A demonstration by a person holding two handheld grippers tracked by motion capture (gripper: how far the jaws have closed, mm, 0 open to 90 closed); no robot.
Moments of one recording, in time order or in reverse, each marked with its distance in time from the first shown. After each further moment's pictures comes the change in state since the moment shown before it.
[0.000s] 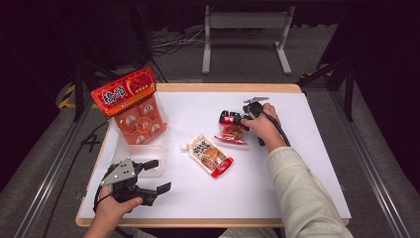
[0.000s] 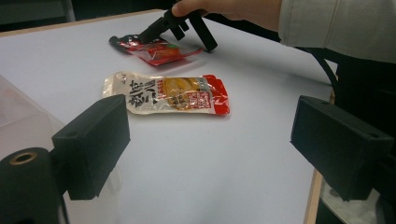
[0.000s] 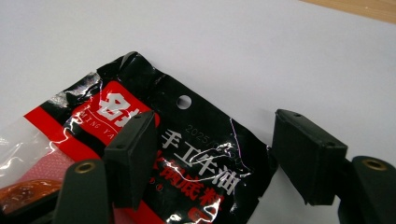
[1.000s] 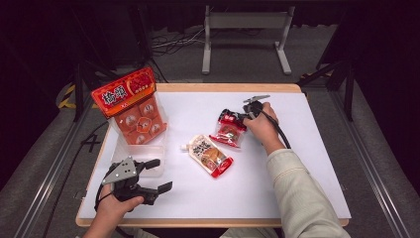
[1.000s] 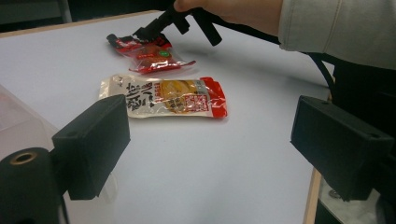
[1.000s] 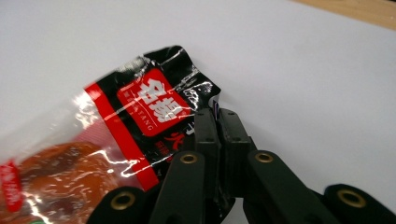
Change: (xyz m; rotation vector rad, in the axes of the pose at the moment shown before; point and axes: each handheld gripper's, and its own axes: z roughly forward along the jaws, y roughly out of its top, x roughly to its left) left arm 0.000 0.003 0.003 -0.001 -0.014 0.001; right arm 0.002 0.008 -0.021 0.011 0.095 -0.036
